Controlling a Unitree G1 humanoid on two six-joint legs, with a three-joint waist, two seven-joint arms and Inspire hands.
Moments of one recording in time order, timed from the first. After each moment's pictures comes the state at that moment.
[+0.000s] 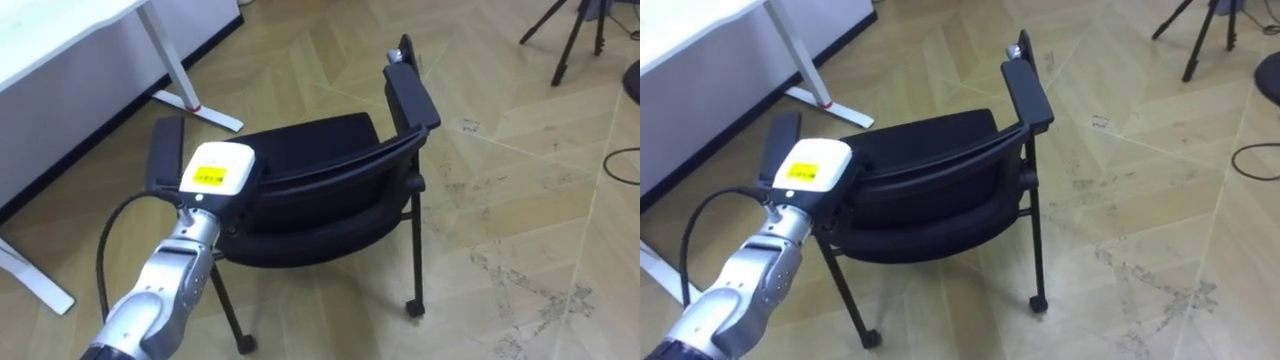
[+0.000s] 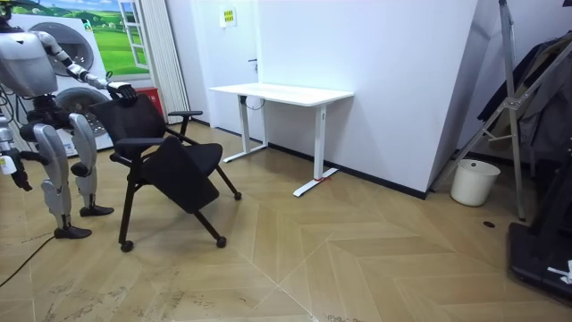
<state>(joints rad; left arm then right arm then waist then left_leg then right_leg) -0.17 0.37 -0.39 0.27 1.02 0.10 0.16 0.02 -0.27 -0.04 1.33 0.11 0.00 -0.05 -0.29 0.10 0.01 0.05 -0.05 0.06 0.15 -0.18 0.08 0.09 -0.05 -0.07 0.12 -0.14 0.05</state>
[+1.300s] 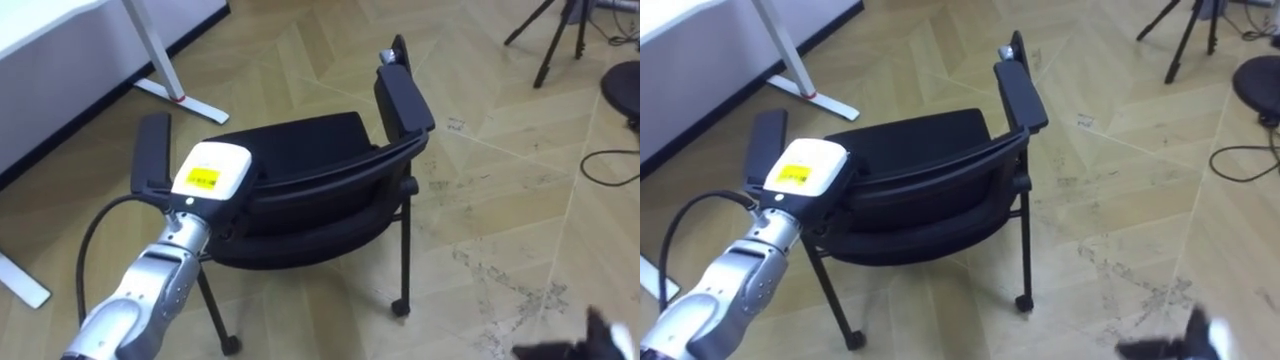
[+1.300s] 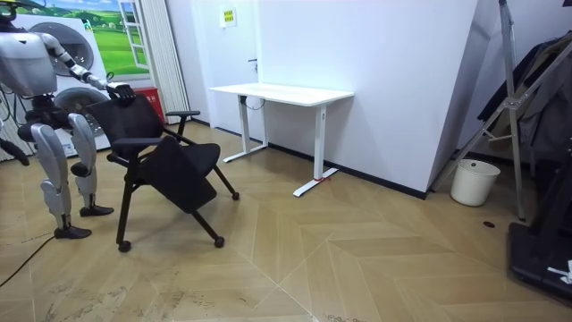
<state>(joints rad) -0.15 0.47 -0.40 0.25 0.98 0.00 0.20 -0.07 -0.41 -0.15 0.93 -0.18 -0.04 -0.37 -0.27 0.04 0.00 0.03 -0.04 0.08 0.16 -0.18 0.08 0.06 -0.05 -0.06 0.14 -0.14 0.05</state>
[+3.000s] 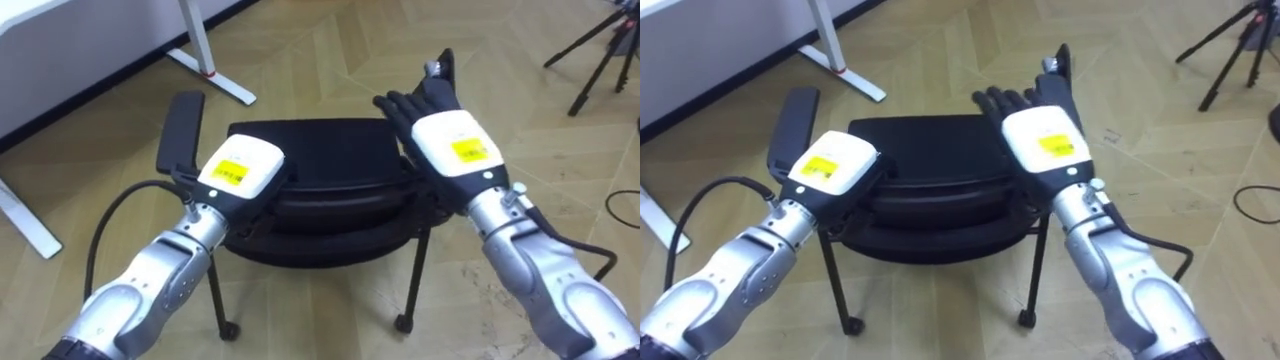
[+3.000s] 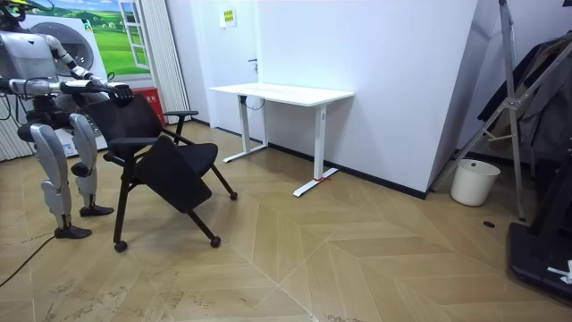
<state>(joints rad) -0.21 0.50 -0.47 0.21 0.98 -0.12 0.15 -0.16 -0.51 0.37 0.06 -0.97 -0.09 -0.07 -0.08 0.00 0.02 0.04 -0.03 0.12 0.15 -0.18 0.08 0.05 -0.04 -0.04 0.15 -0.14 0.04</state>
